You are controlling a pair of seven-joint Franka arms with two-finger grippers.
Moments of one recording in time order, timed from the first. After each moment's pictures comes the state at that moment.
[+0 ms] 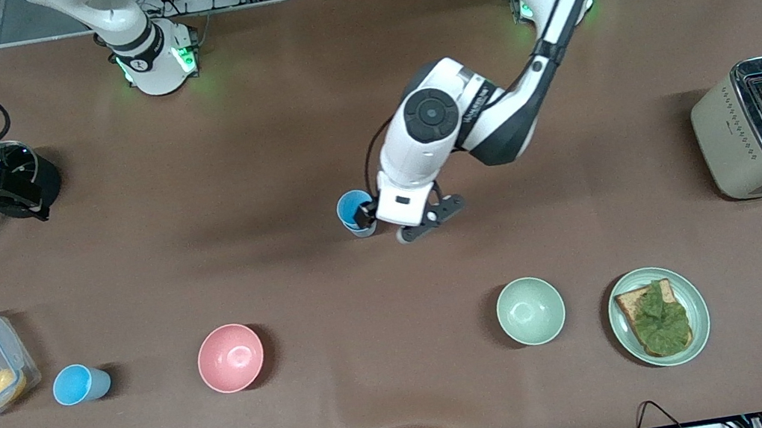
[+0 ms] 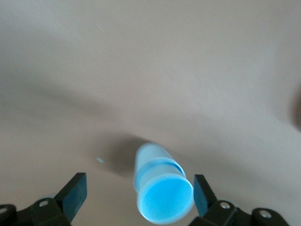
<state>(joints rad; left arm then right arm) -0.49 0.62 -0.25 -1.42 -0.01 2.14 -1.16 -0.01 -0.04 0.03 -1.69 0.03 1.73 0.00</state>
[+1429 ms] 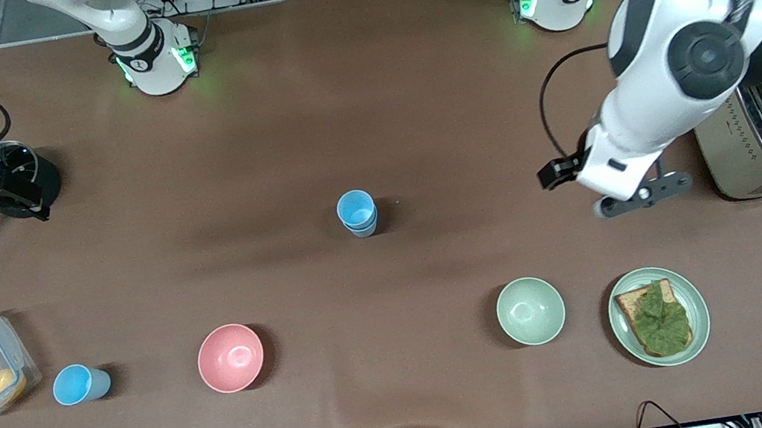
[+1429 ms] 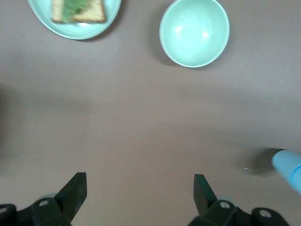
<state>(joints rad) -0.16 0.25 -0.18 -1.55 0.02 1.72 -0.49 -0.02 -0.03 0.03 -1.69 0.03 1.73 0.00</state>
